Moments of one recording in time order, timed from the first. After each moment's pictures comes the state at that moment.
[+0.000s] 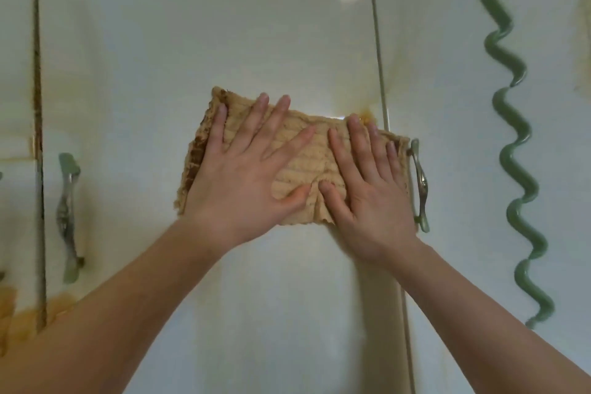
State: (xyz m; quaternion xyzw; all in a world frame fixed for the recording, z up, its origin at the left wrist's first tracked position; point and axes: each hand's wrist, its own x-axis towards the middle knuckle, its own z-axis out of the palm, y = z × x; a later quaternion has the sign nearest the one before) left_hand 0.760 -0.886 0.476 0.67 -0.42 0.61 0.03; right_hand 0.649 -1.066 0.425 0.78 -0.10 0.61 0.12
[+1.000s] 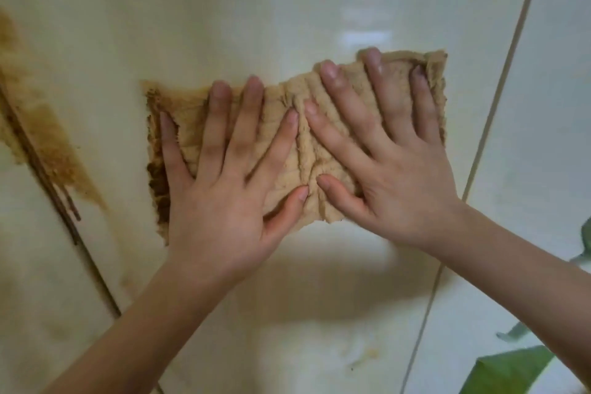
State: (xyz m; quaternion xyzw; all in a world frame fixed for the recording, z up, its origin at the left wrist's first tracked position) left_hand 0.773 -0.836 0.224 0.73 -0.40 0.56 0.07; right_hand 0.662 -1.027 0.249 0.81 0.03 0.52 0.27
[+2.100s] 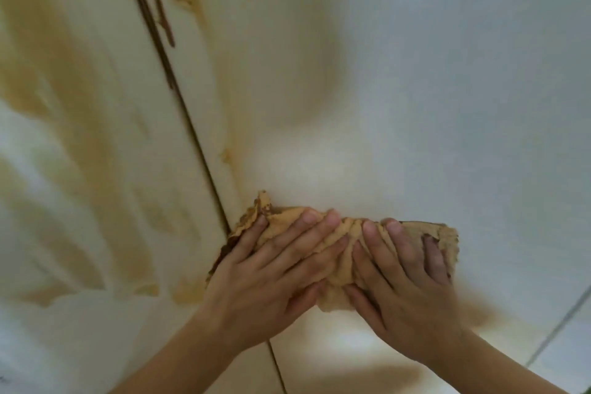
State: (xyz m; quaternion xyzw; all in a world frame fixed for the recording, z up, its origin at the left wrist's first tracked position) left_hand 0.826 -0.715 -0.003 0.70 -0.52 0.49 -0.07; right_hand 0.718 -0.922 -0.072 0.83 0.00 0.52 0.20
